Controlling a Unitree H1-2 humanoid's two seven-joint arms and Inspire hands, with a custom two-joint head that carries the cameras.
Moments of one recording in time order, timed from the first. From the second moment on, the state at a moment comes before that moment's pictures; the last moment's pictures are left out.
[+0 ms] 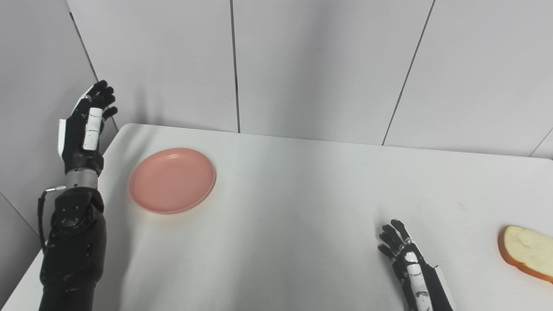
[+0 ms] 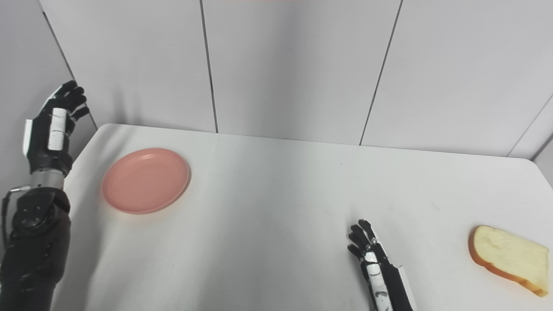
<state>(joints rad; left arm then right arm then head) -0.56 0.36 0.32 0.48 -0.16 -0.21 0.04 0.10 -0.07 0.01 -0.08 0.16 -0.17 0.16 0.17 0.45</state>
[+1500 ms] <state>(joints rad) -0.65 0.33 0.25 0.97 -0.20 -0.34 0.01 0.14 -0.08 0.03 -0.11 0.14 -0.16 0.16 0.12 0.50</state>
